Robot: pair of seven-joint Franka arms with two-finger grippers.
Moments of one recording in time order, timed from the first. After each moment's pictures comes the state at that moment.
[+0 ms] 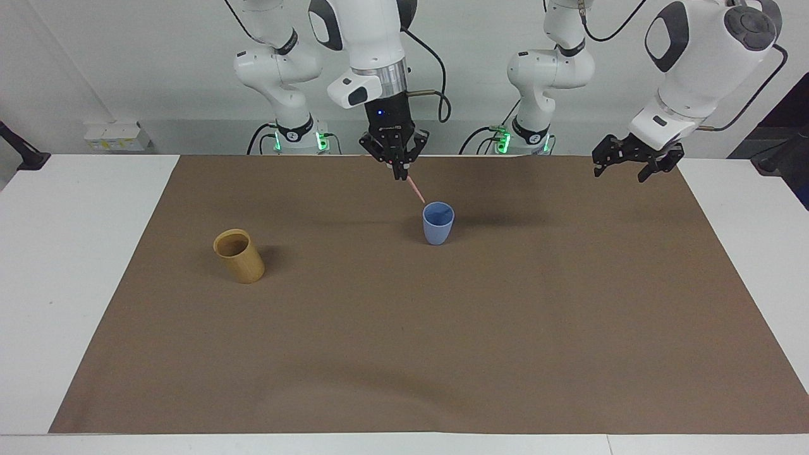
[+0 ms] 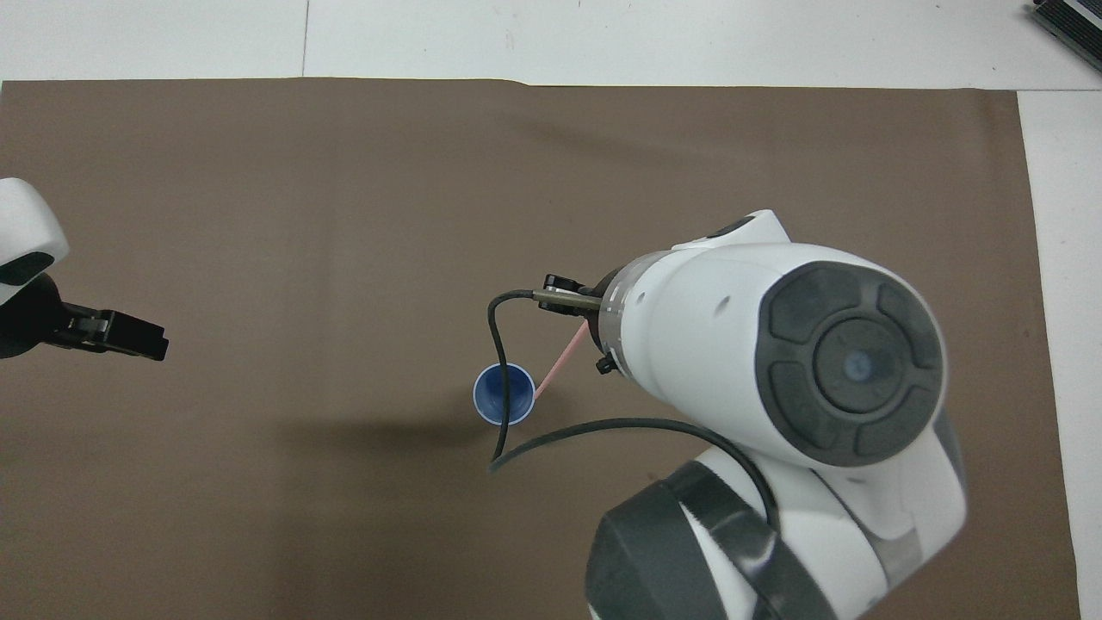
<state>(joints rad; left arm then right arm) -0.08 -0.09 0.03 -1.78 -0.02 1.58 0.14 0.24 0.07 0.36 -1.63 -0.03 1.97 0.86</state>
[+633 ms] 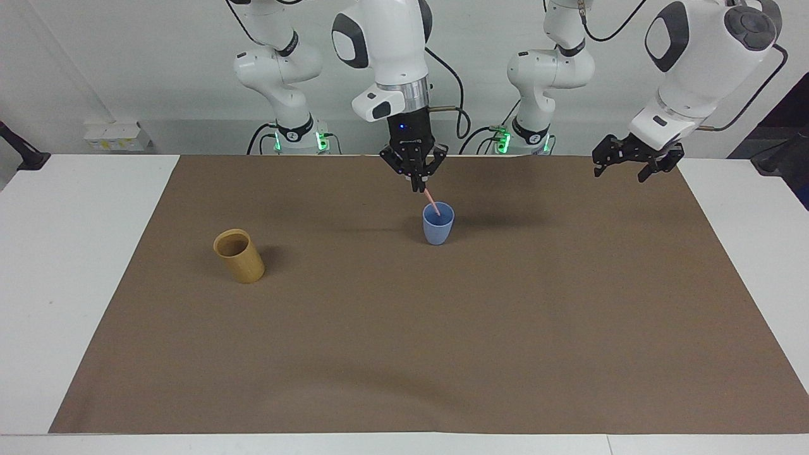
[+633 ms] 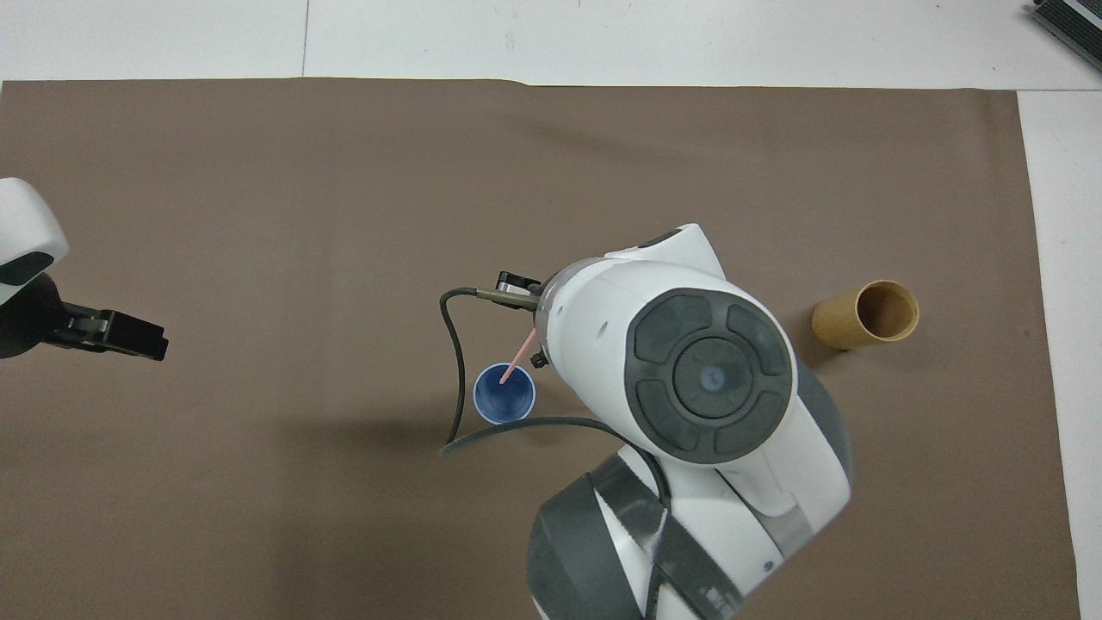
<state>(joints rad) -0.08 -0.09 0.03 -1.78 -0.02 1.58 0.14 0.29 0.13 0.36 -1.63 -0.09 2.06 0.96</state>
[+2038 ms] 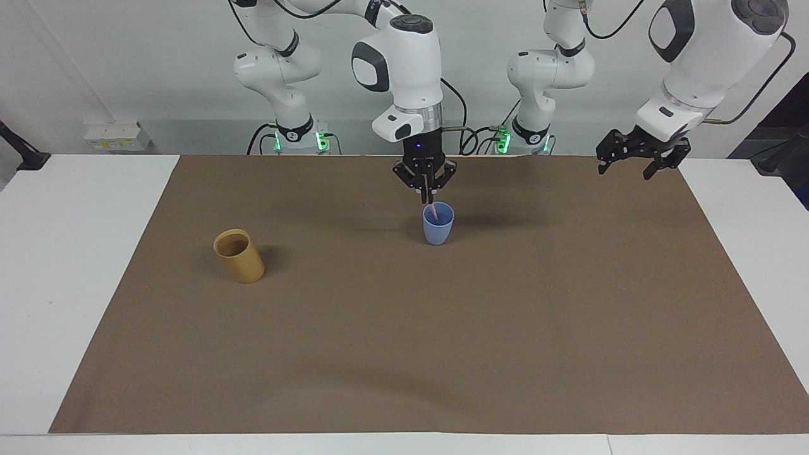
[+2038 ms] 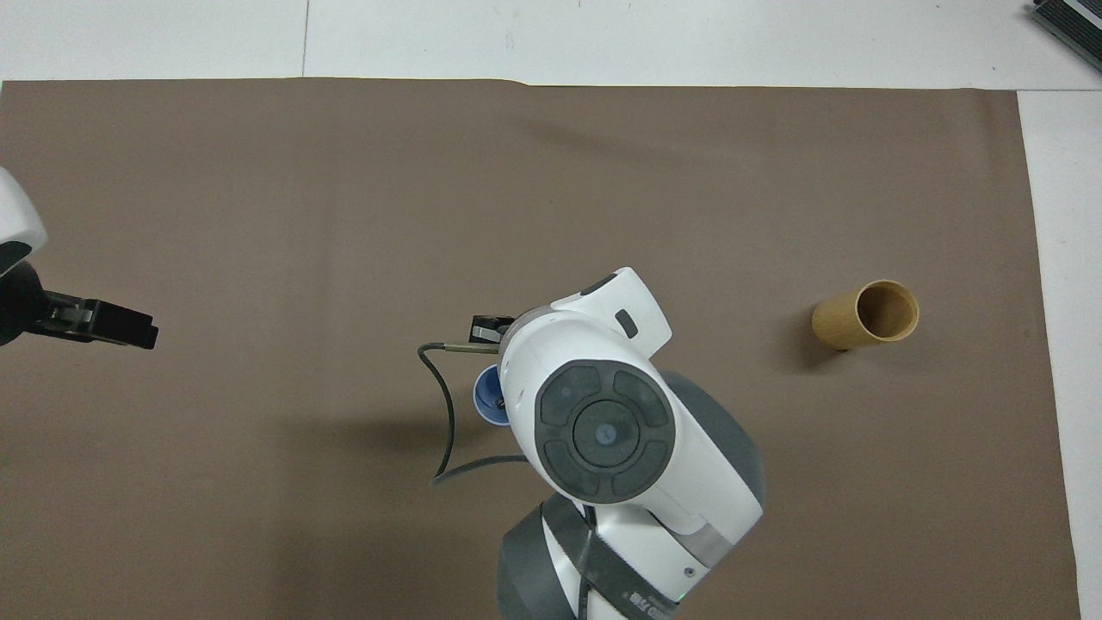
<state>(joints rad) -0.08 -0.09 0.03 -1.73 -0.02 1.58 0.14 0.35 0.14 0.36 -1.76 -0.17 2.19 0.96</state>
